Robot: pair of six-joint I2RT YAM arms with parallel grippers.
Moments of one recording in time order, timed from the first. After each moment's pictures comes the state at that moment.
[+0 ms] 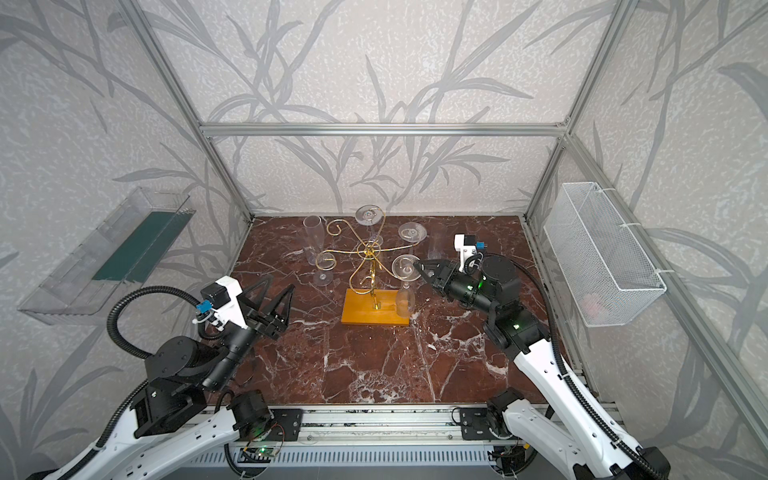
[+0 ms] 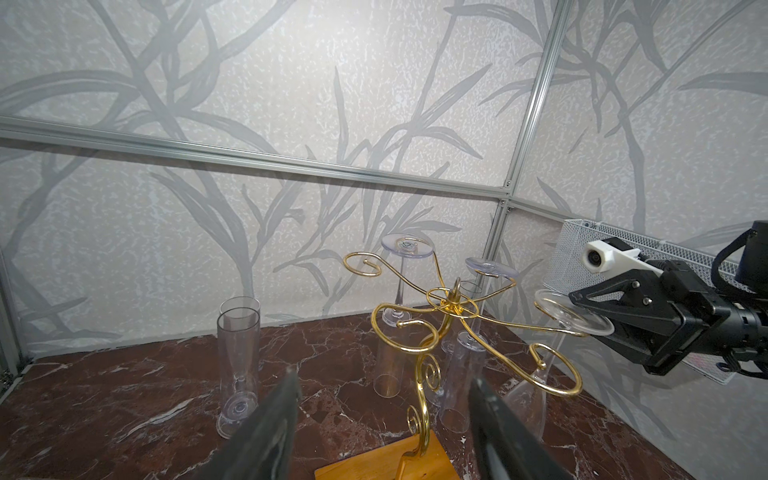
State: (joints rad) left arm -0.92 0.36 0.72 -0.20 -0.49 -0.13; right arm 0.44 0.89 0.87 -0.10 -0.50 1.15
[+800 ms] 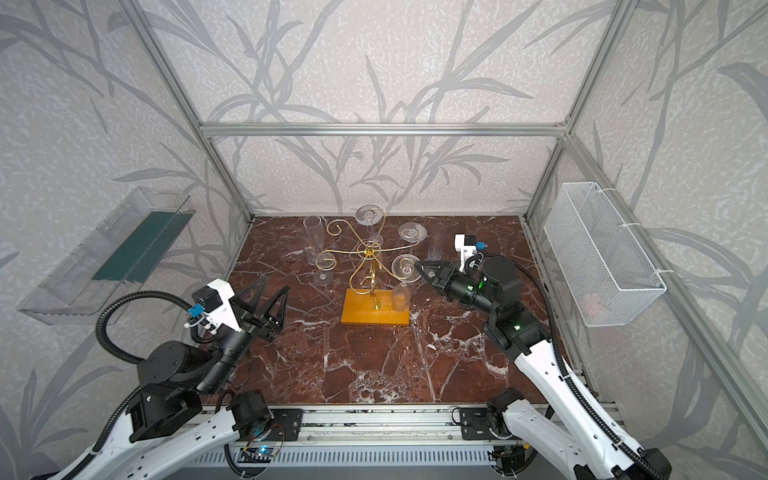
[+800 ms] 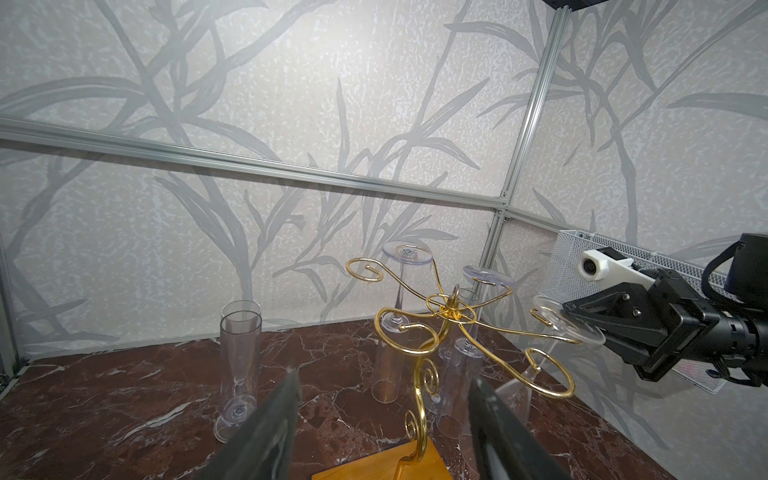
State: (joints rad) left arm -0.92 0.33 0.72 -0.21 -0.49 -0.13; right arm 0.44 0.88 0.87 -0.10 -0.49 1.17
